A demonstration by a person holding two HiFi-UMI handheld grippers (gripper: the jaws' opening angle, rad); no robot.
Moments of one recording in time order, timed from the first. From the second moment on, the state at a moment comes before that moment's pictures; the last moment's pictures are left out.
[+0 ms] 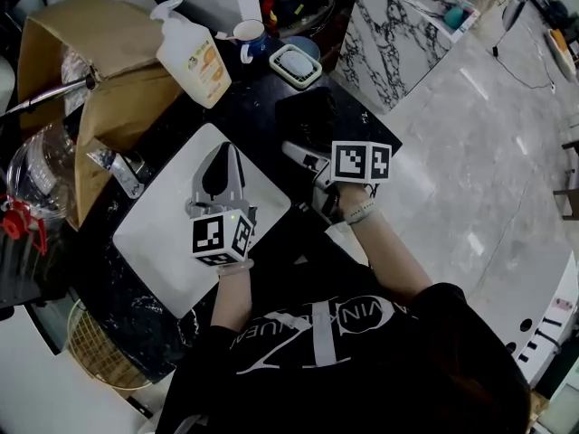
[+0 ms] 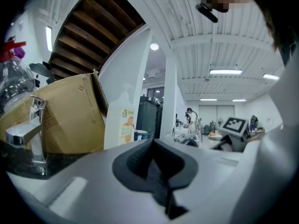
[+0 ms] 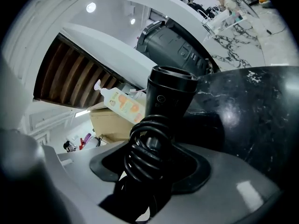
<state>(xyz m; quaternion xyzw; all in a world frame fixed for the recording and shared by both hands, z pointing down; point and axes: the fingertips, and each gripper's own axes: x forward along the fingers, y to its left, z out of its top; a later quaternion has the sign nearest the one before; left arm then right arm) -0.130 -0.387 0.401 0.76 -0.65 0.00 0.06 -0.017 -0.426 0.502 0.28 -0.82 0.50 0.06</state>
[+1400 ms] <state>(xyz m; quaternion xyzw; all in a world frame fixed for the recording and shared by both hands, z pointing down) -0.127 -0.383 0.392 0.77 -0.64 0.00 0.05 -0.011 -0.419 0.528 0.21 -0.81 0.48 0.27</state>
